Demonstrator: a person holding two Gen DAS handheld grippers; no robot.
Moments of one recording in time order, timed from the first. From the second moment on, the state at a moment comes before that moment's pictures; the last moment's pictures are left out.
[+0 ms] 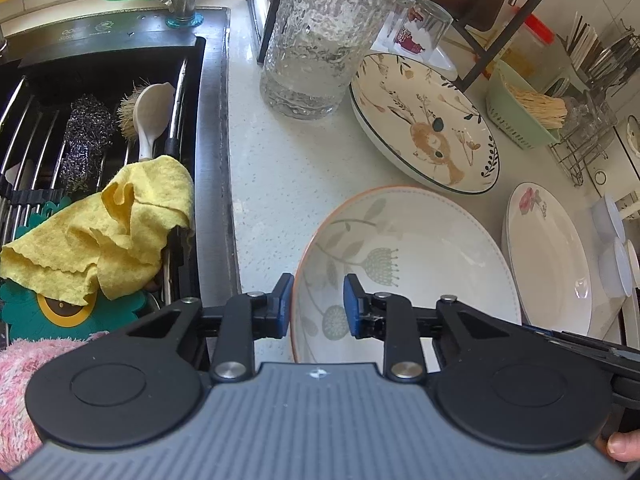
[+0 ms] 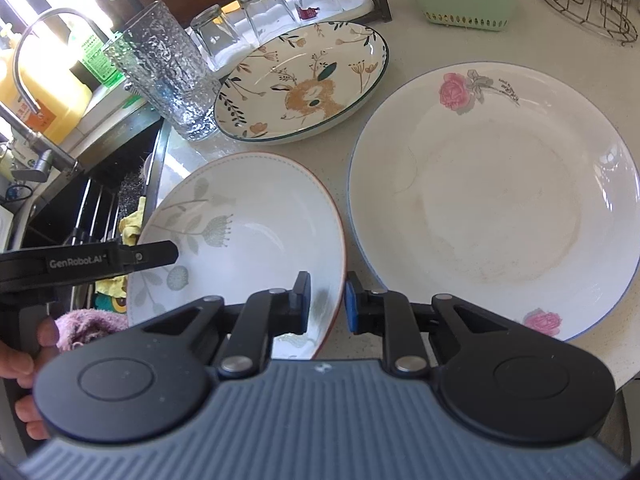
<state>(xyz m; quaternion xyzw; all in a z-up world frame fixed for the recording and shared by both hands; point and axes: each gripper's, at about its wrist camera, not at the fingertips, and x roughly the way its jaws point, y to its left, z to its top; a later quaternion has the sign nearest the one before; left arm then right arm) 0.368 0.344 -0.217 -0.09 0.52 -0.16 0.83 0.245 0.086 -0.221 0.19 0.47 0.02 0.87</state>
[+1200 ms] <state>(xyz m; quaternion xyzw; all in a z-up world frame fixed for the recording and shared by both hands) 0.373 0.275 -0.137 -0.10 0.53 -0.25 0.80 0.206 0.010 -0.167 0.25 0.40 0.04 0.88</state>
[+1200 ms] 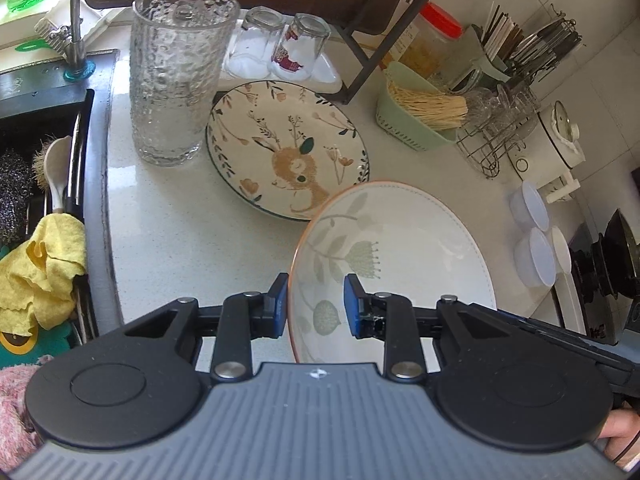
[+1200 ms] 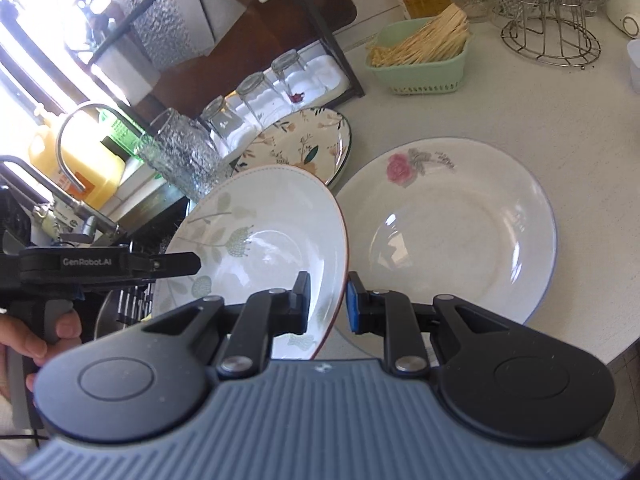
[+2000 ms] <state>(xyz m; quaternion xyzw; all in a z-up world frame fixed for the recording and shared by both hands) 0.350 0.148 -0.138 -0.09 0.54 -0.28 0.79 0.186 -0.124 -0.174 0.25 0.39 0.05 0.89</state>
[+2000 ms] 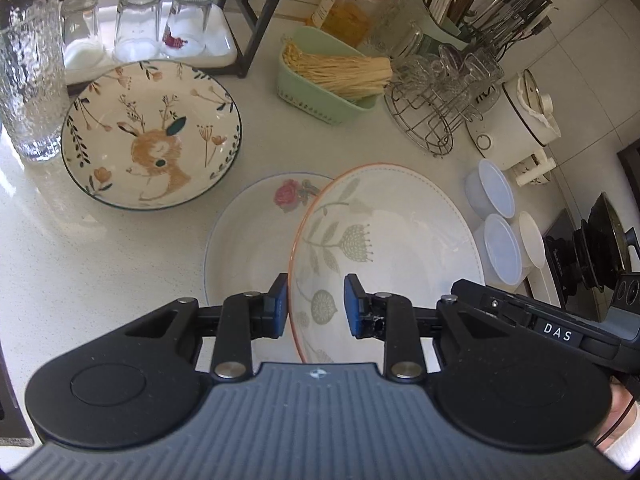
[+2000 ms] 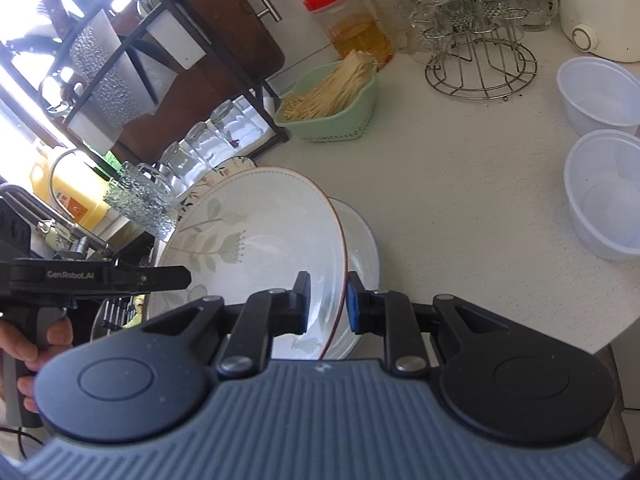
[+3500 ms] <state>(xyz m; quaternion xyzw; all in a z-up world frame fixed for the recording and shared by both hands) 0.384 0.144 -0.199 -0.08 0.60 -0.18 0.78 0.243 -0.111 -0.216 0.19 0.42 0.08 0.88</state>
